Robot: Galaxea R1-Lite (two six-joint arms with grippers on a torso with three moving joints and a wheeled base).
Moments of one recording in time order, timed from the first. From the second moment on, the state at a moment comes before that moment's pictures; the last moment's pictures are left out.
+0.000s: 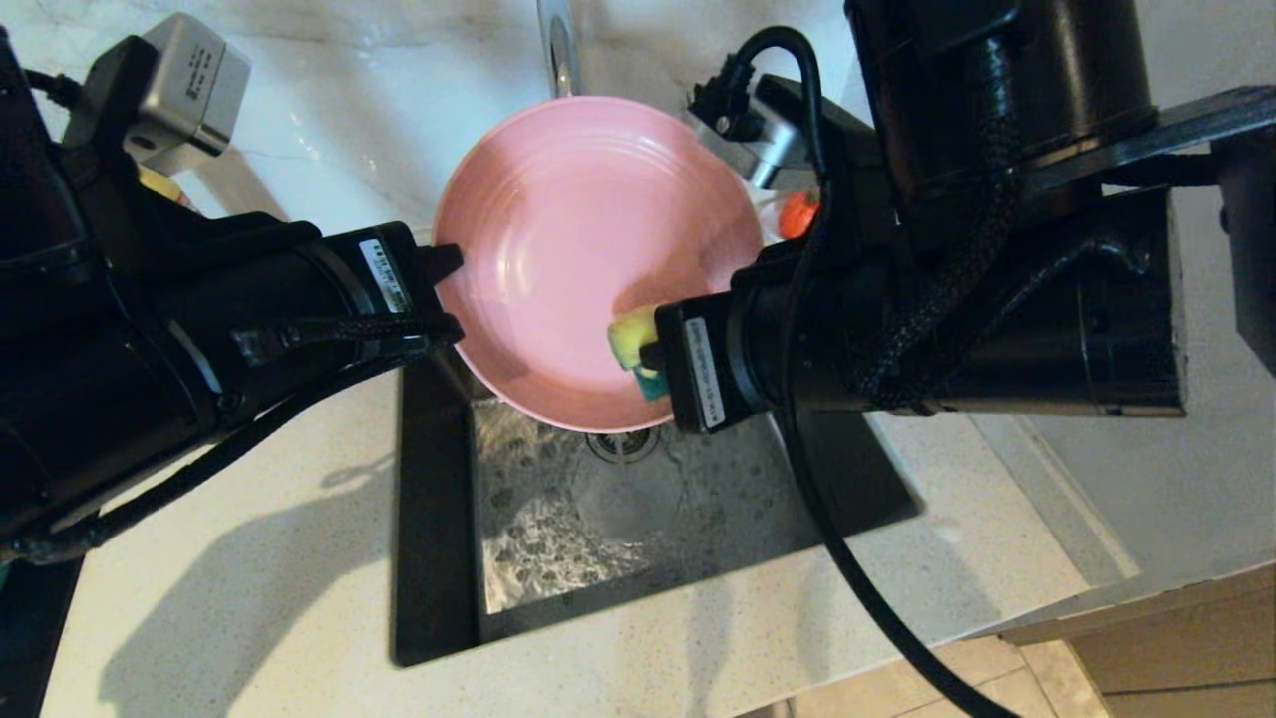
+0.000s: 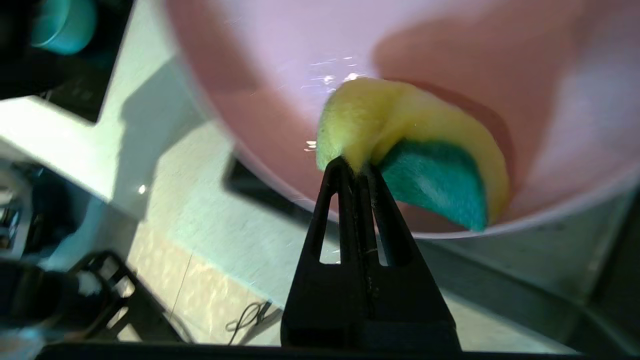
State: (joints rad) left arm -0.70 1.36 -0.99 -0.38 0.38 -0.22; right arm 0.98 1.73 -1.69 0.31 -0.18 0.23
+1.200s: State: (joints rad) left arm -0.67 1.36 -0.74 -0.34 0.40 -0.41; right arm 1.12 1.52 -1.69 0.32 -0.23 0.23
